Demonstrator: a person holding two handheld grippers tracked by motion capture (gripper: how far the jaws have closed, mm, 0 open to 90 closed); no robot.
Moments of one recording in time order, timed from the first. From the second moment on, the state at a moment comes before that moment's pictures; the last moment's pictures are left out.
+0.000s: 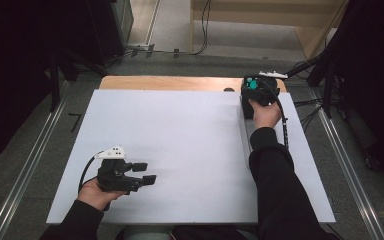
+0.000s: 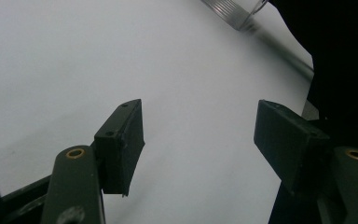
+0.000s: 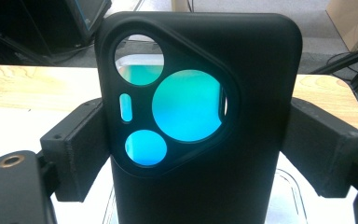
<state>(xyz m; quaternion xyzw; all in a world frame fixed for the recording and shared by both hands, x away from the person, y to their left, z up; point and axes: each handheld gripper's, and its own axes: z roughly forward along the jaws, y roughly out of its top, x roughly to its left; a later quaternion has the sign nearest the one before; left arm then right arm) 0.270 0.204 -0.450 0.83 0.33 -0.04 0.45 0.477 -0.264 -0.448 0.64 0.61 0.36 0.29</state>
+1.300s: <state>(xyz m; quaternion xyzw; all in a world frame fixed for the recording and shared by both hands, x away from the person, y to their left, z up) 0.272 0.206 -0.449 0.82 0.34 -0.04 0.46 0.483 -0.265 -0.456 0.61 0.64 0.39 0.27</state>
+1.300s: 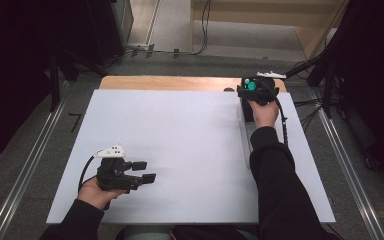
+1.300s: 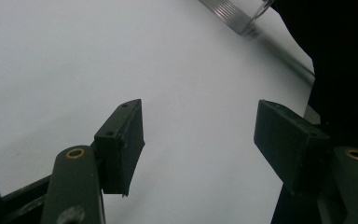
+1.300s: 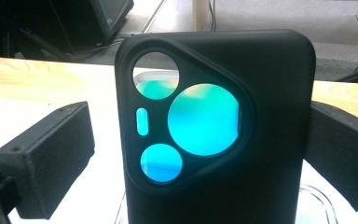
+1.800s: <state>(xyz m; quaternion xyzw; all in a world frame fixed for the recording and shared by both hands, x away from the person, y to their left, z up) 0.272 0.204 -0.450 0.82 0.34 -0.04 0.46 0.477 -0.270 -0.445 0.61 0.63 0.39 0.27</state>
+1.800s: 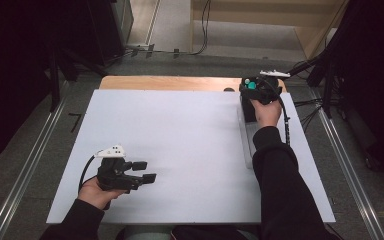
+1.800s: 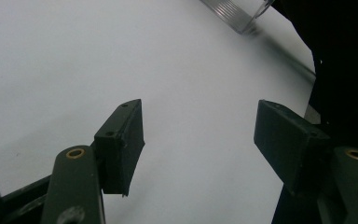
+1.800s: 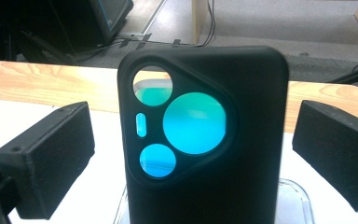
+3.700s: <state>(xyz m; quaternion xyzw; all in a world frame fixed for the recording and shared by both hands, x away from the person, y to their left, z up) 0.283 0.204 -0.446 0.83 0.33 -0.05 0.45 0.384 -0.241 -0.395 0.53 0.71 0.44 0.14</state>
